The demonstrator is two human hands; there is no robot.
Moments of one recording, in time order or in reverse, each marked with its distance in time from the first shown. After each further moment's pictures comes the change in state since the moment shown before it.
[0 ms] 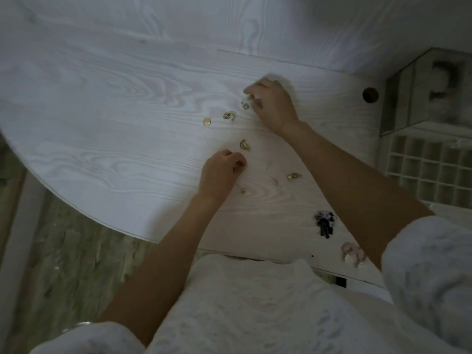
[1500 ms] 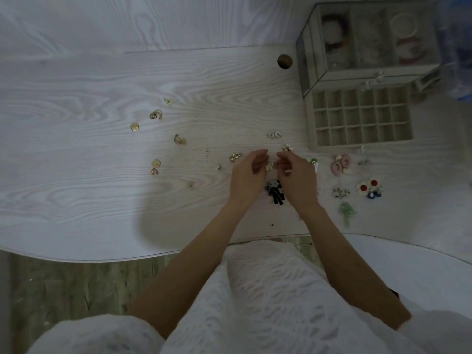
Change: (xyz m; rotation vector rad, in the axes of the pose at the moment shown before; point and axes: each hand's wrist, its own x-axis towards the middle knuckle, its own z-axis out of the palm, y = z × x) left_hand -0.030 0.131 0.095 -0.631 -0.223 -0.119; right_hand -0.246 0.041 -0.035 0.201 0.297 0.661
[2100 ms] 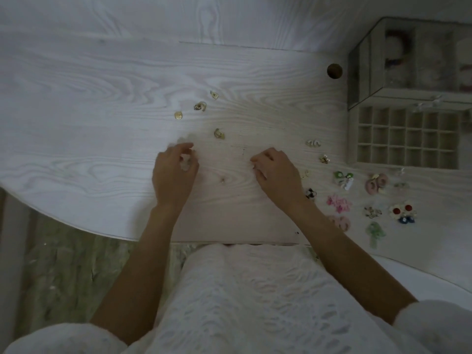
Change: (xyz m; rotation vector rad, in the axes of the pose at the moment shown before) left_hand -0.022 -0.053 -0.178 0.602 0.501 0.044; right_hand 0.003 -0.063 0.061 -0.242 -0.215 -0.487
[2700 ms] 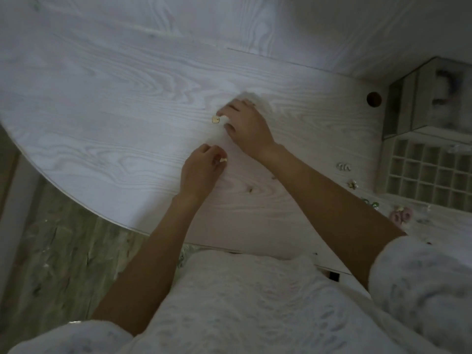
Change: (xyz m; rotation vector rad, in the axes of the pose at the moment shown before) left_hand 0.024 -0.018 -0.006 0.001 -0.188 0.059; right_hand 0.142 -0.092 0.032 -0.005 -0.100 -0.307
